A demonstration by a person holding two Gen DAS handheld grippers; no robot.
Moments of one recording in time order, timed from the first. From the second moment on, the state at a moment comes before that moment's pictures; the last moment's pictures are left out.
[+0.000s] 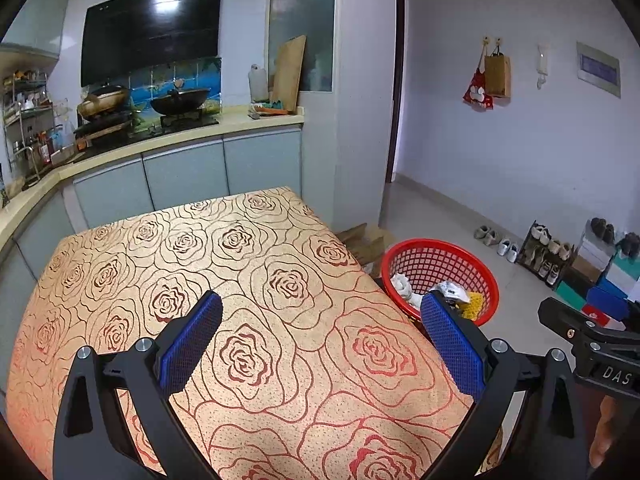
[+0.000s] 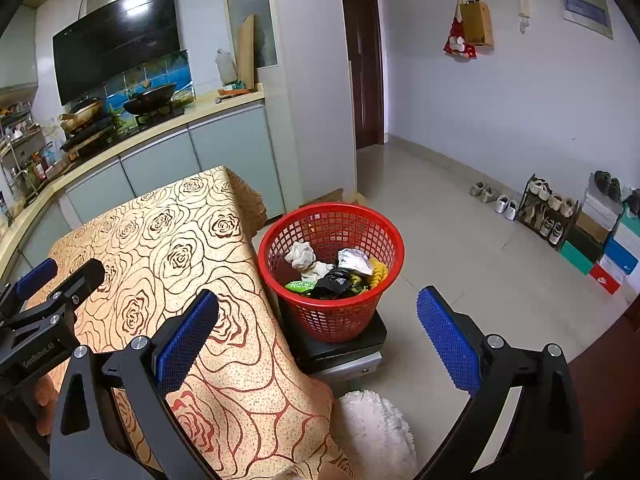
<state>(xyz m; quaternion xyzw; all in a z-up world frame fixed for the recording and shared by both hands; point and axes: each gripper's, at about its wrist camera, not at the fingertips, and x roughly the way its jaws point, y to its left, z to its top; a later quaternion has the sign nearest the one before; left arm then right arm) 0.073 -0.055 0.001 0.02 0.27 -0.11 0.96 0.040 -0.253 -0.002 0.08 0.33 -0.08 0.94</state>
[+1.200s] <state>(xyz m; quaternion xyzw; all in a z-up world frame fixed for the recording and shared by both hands) 0.071 -0.055 -0.004 0.04 0.27 -0.09 0.96 0.041 -0.249 -0.014 0.08 0.34 -0.08 0.93</state>
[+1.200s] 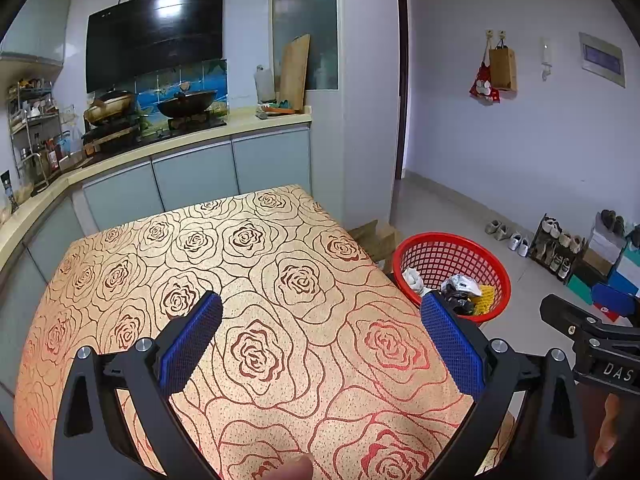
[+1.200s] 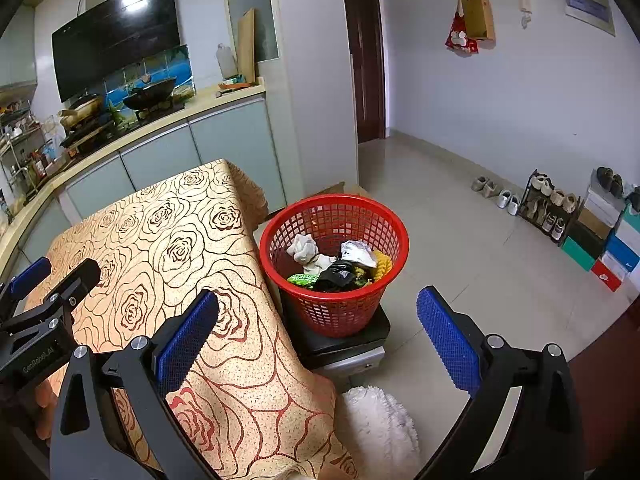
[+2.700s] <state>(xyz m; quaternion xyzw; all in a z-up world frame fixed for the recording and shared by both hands) 0.083 -0.022 -0.020 0.01 0.31 -0.06 0.95 0.061 -0.223 -0.027 0.06 0.36 -0.04 0.93</state>
